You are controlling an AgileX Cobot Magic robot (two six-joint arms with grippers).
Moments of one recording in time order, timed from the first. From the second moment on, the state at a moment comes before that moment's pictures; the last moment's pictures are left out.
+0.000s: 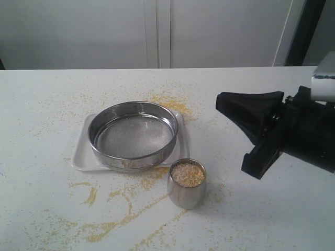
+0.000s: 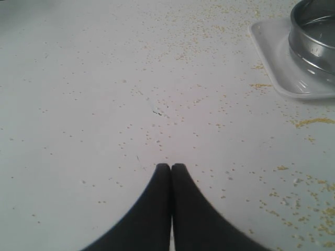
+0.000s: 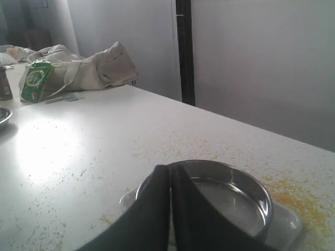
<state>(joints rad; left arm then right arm) 0.03 0.00 0.02 -0.08 0.44 0.15 0.21 1.10 -0.40 -0.99 -0.87 0.79</state>
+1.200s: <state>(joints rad) 0.03 0.00 0.02 -0.08 0.44 0.15 0.31 1.65 -0.44 -0.88 -0.94 0.47</state>
